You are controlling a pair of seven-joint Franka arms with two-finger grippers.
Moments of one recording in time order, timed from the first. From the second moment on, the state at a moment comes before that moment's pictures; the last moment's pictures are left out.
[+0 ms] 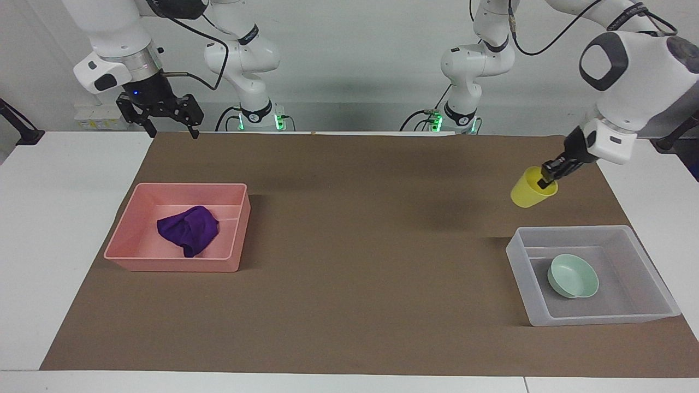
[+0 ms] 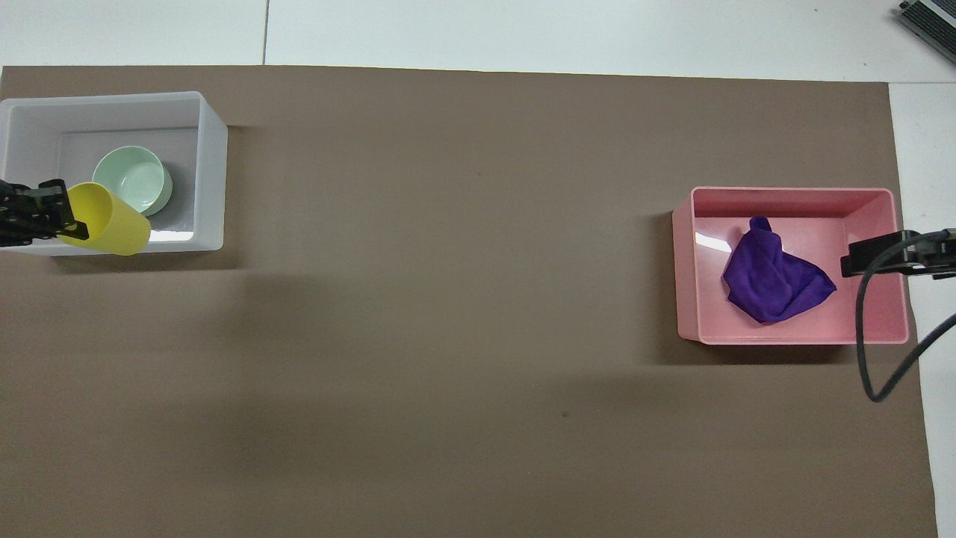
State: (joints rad) left arm 0.20 0.17 -0.05 -1.62 -0.10 1.75 -0.16; right arm 0.10 -0.07 -0.13 -1.61 -0.02 1.53 0.01
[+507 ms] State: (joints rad) left arm 0.23 0.43 -0.06 -1.50 -0.02 1.89 -0.13; right arm 0.10 -0.07 -0.13 -1.60 -0.02 1.53 0.01
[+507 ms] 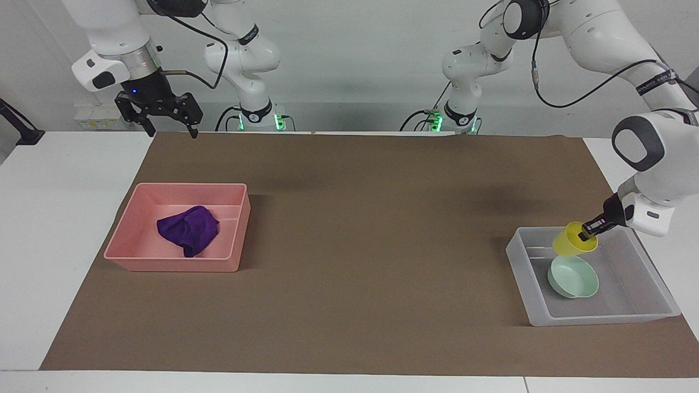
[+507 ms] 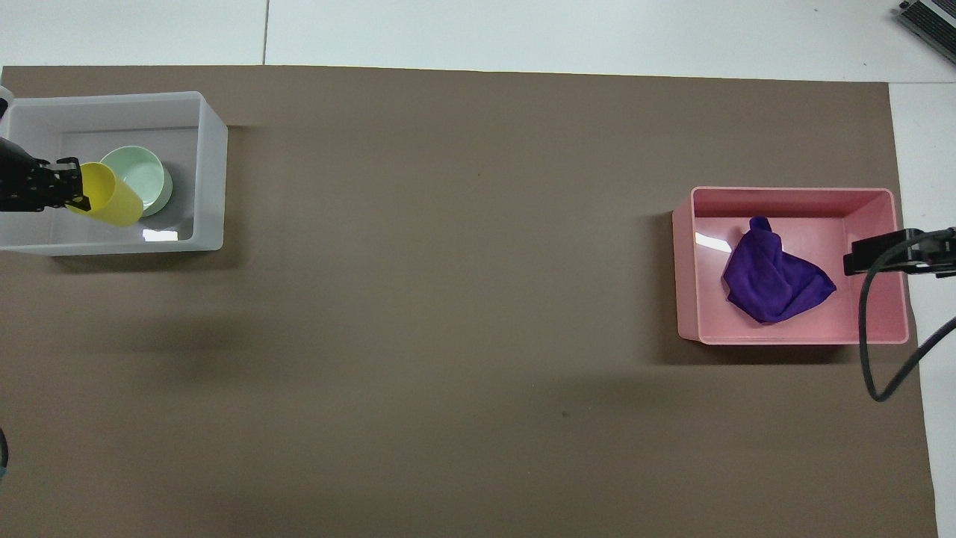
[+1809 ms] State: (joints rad) left arm 0.24 0.44 -0.07 -1.45 -0.02 1.99 -0.07; right arm 0.04 -0.07 -0.09 -1.61 -0.02 1.53 0.01
